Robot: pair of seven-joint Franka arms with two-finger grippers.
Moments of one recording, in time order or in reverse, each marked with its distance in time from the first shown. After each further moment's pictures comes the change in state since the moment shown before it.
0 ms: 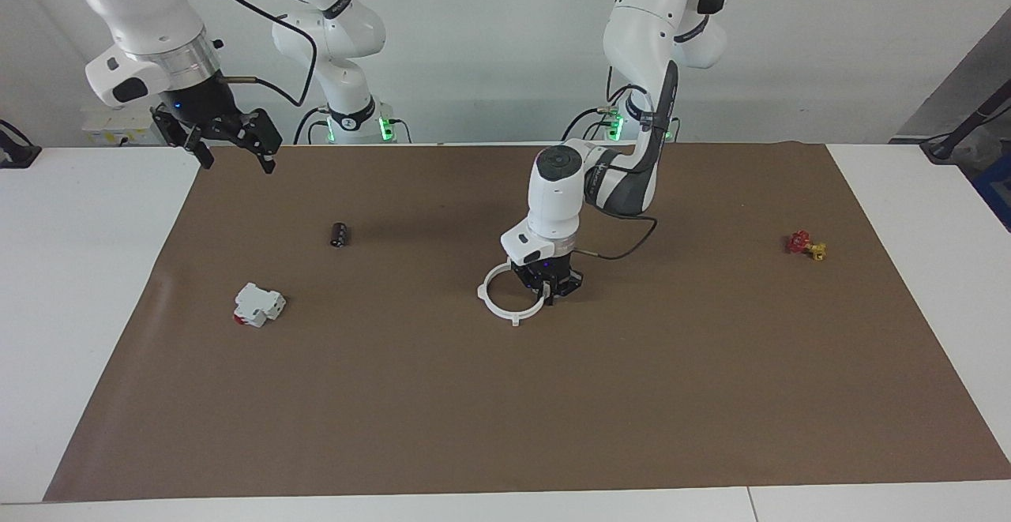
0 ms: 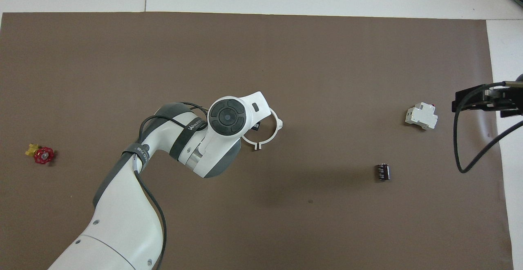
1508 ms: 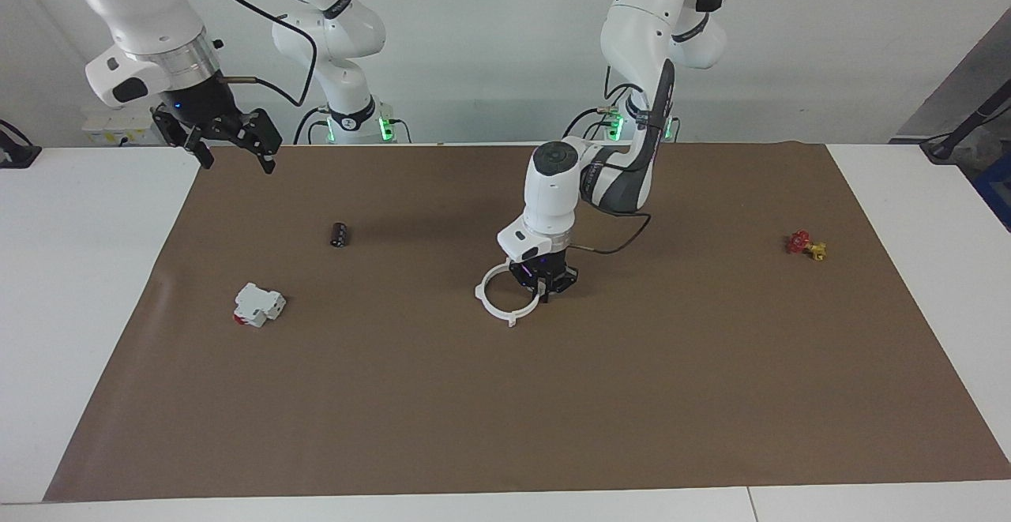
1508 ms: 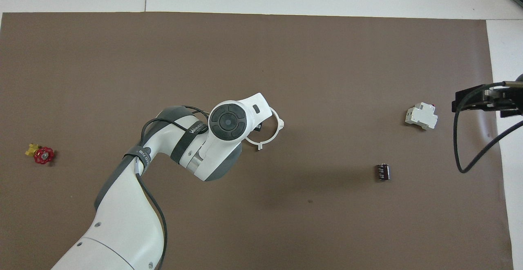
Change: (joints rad) left arm -0.008 -0.008 0.001 -0.022 0.000 0.034 -0.057; right arm 0.000 0.000 0.000 0.000 0.000 0.000 0.000
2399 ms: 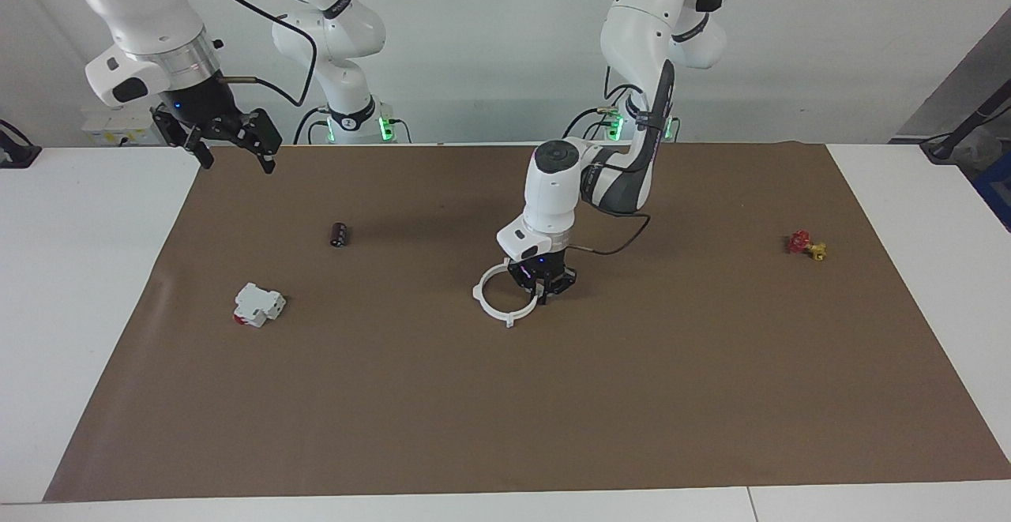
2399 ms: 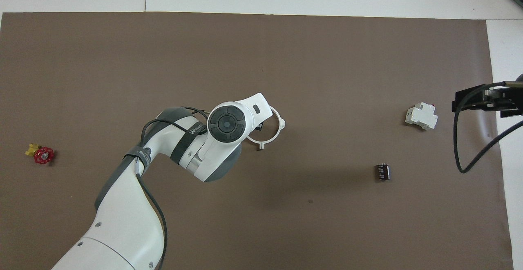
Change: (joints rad) left arm 0.000 0.000 0.000 -0.008 0.000 0.039 0.000; right arm 0.000 0.000 0.000 0.000 0.000 0.000 0.000
